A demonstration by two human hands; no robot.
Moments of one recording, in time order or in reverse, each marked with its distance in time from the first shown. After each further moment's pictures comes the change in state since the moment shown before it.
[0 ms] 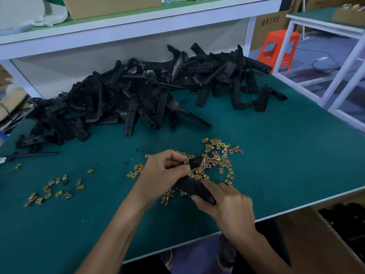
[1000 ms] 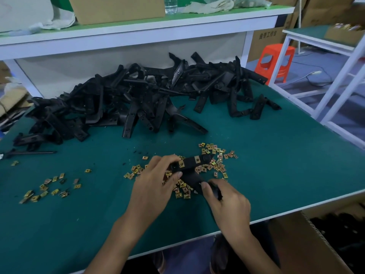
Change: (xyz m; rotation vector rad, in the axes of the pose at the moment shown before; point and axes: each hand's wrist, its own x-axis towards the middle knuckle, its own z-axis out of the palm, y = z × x) left_hand -0.026 -0.021 0.006 0.572 0.254 0.380; right_hand 0.001 0.007 0.002 0.200 0.127 0.249
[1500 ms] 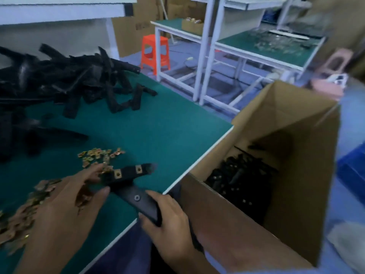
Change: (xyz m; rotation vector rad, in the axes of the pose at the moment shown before) left_hand 0.011 0.044 0.061 -0.131 -0.211 0.132; right_hand -0.071 0.035 -0.076 0.101 0.005 0.289
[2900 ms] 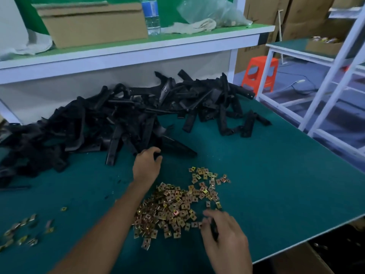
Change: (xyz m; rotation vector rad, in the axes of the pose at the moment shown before) left_hand 0.140 -0.148 -0.038 0.332 0.176 -0.469; right_hand 0.064 -0.036 0.082 -0.056 -0.061 -0.244
